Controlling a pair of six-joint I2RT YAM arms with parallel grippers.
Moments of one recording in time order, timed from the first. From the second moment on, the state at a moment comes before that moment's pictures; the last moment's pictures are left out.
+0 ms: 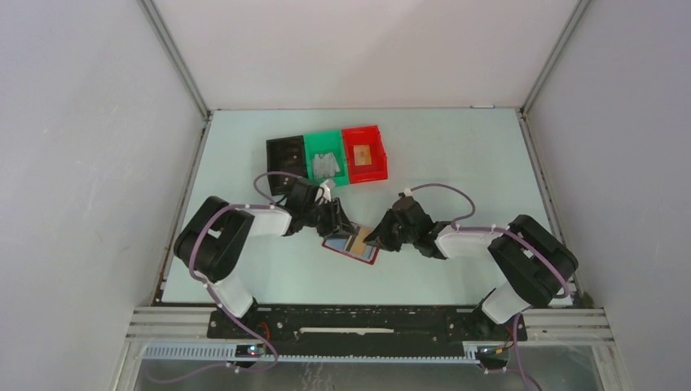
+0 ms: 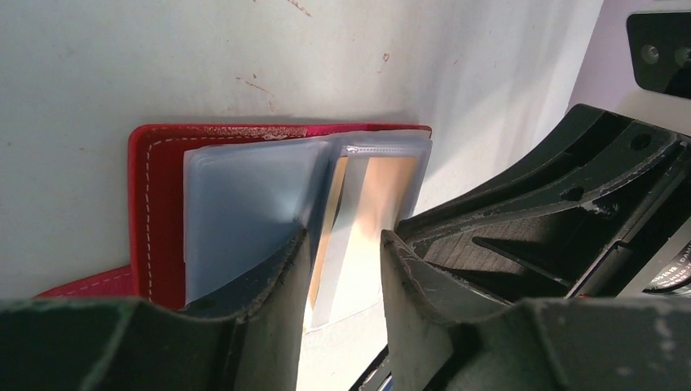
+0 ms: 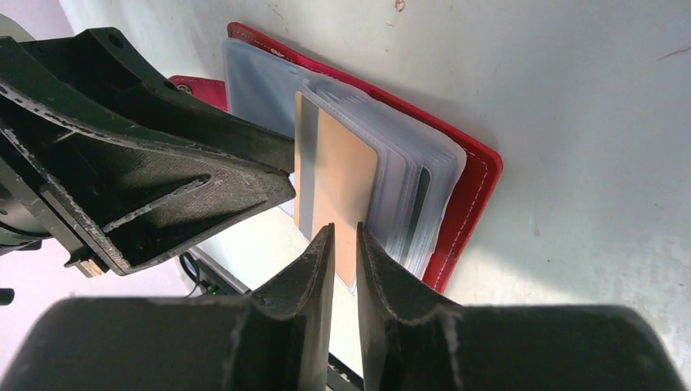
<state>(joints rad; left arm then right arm) -0.50 1.70 0.71 0.16 0.58 -0.77 0.74 1.55 0.60 0.21 -0.16 1.17</state>
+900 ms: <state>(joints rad) -0.43 1.69 0.60 0.29 0.59 -0.83 0.70 1.65 0.63 0.29 -0.25 1.17</state>
